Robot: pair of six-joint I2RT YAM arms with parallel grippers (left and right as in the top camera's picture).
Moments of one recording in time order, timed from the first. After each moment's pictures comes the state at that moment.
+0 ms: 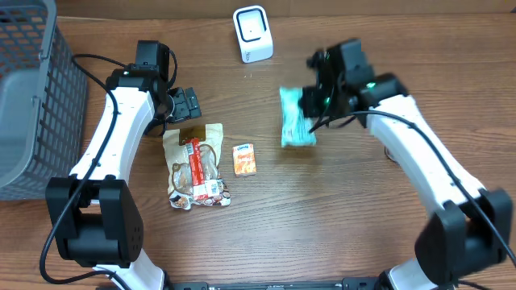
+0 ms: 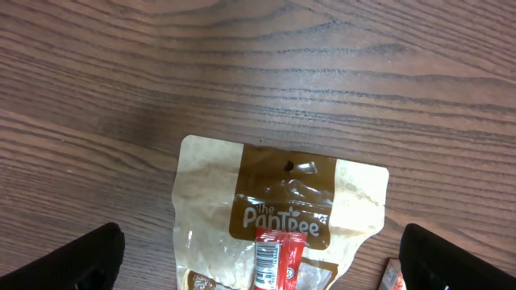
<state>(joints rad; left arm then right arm) -0.06 1.83 1.48 -0.94 -0.02 -0.38 0.32 1.73 1.50 -0.79 -0.26 0.18</state>
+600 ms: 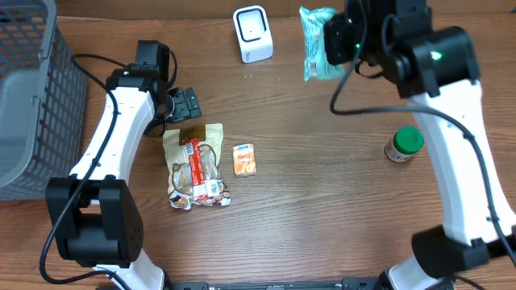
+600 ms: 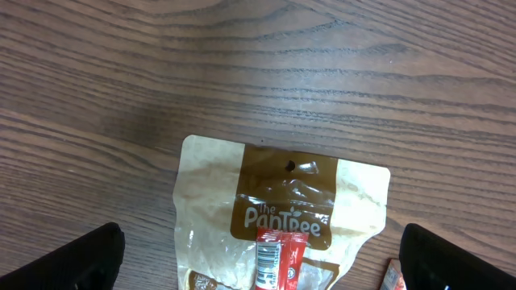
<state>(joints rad) -0.06 1.83 1.48 -0.94 -0.03 -0.38 0.32 1.78 2.15 -1.08 -0.05 -0.01</state>
